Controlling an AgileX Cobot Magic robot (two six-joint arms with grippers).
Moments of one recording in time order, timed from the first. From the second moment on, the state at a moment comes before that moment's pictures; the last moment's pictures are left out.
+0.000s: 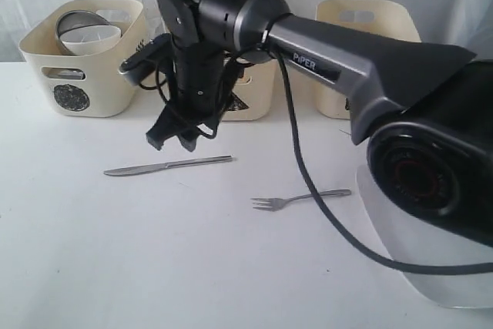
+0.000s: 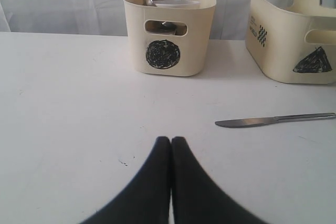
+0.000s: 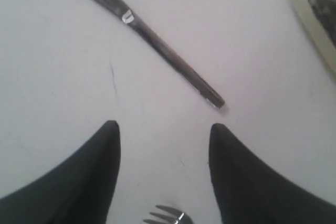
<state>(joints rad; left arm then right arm) -0.04 0.00 0.02 -0.21 0.20 0.13 0.60 2.32 -2.18 -0.08 1.22 -0.17</state>
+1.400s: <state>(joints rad) -0.04 0.00 0.02 -0.21 0.20 0.13 0.38 2.02 -1.36 -0.12 0.82 -0.75</state>
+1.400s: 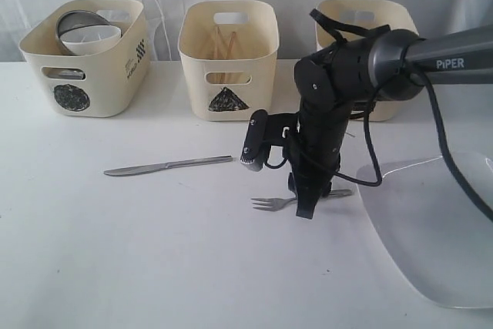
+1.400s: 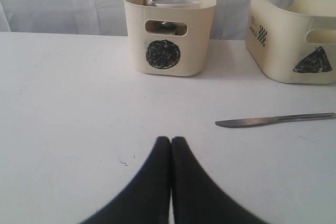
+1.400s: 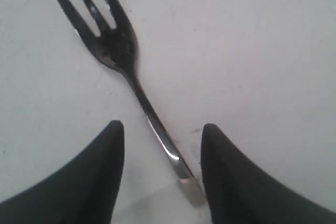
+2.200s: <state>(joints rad) -0.04 0.00 0.02 -0.21 0.20 0.13 0.37 2.07 -1.37 0.04 0.88 -0.71</state>
